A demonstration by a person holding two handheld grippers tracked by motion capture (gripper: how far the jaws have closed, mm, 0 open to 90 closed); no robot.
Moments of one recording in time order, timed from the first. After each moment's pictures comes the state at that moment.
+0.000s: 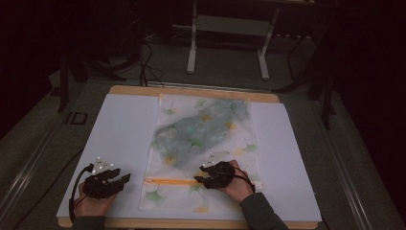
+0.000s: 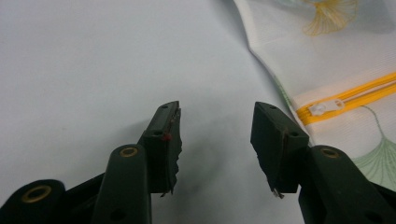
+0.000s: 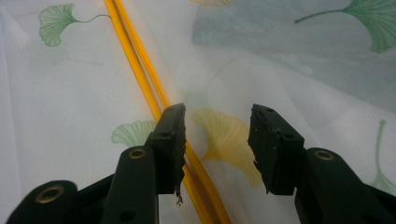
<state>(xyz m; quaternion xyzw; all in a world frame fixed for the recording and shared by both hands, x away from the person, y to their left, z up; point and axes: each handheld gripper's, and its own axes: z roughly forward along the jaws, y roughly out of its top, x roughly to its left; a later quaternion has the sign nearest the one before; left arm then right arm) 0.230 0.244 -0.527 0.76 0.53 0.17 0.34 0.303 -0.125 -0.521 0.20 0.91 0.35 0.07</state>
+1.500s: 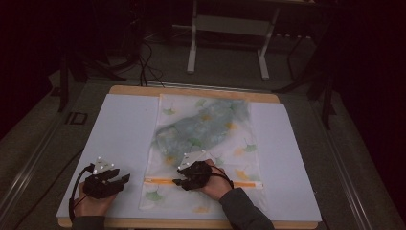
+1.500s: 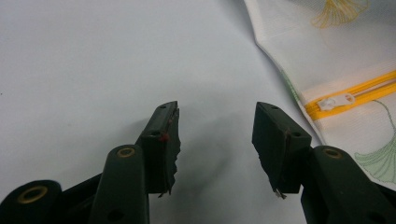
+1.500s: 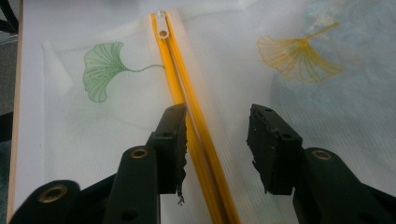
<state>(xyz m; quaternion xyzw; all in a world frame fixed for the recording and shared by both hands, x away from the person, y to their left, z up) 0.231 0.244 -0.527 0.76 0.53 0.18 0.33 0.303 -0.060 -0.523 0.13 0.92 0.36 0.04</state>
